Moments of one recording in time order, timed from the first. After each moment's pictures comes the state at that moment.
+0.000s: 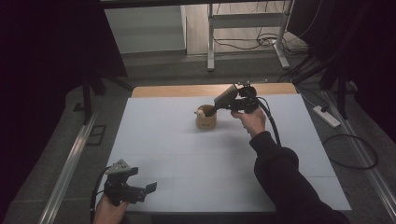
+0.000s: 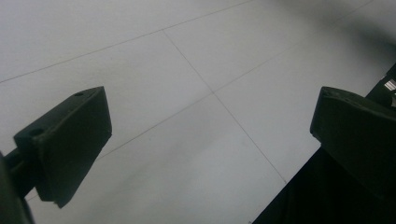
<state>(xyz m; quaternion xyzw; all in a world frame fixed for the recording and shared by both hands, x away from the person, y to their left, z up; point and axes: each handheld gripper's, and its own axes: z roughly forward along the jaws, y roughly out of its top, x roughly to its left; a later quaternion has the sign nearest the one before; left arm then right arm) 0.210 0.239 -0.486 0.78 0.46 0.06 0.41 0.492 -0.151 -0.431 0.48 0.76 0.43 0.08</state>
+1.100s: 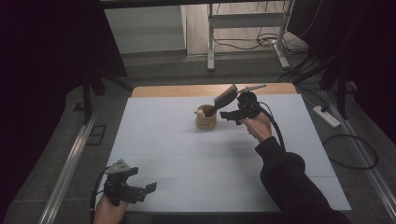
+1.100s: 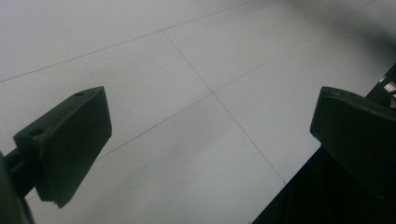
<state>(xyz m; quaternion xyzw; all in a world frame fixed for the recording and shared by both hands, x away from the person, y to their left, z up) 0.209 0.240 -0.486 0.78 0.47 0.06 0.41 0.470 -0.155 -0.434 0.40 0.81 0.40 0.11</state>
